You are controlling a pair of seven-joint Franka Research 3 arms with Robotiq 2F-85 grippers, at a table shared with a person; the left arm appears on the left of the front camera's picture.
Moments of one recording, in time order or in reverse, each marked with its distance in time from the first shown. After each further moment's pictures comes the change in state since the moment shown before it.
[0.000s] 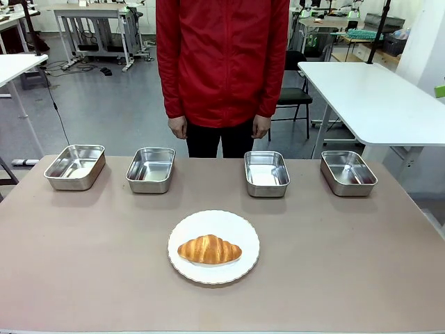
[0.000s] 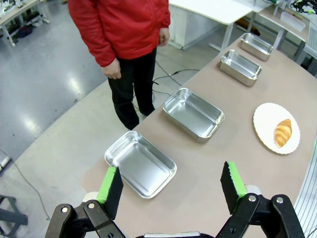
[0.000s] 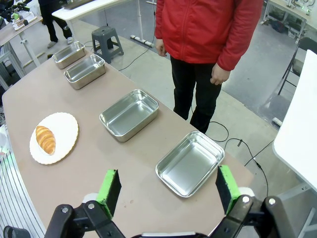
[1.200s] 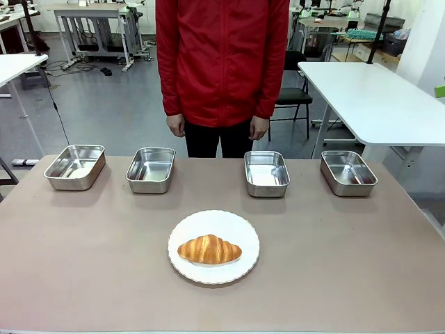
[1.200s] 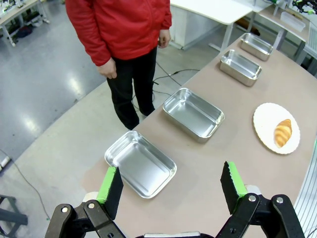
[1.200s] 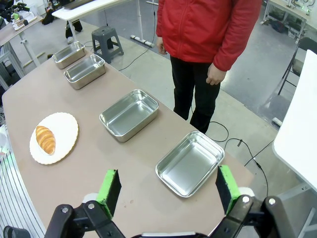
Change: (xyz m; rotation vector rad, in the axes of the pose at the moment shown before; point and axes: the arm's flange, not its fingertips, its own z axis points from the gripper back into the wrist) left arm 0.000 0.000 0.000 0.000 0.000 0.000; right arm 0.000 0.000 0.000 0.000 0.000 0.000
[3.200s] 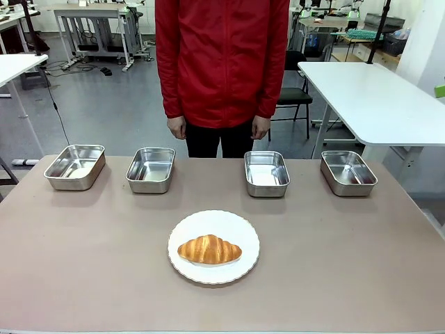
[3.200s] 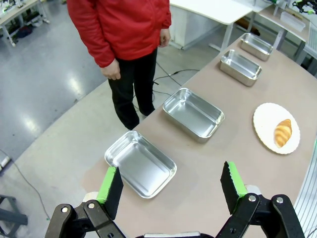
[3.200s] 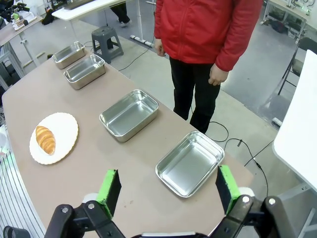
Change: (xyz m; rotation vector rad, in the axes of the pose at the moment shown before) left arm 0.000 0.000 0.000 0.000 0.000 0.000; right arm 0.000 0.000 0.000 0.000 0.000 0.000
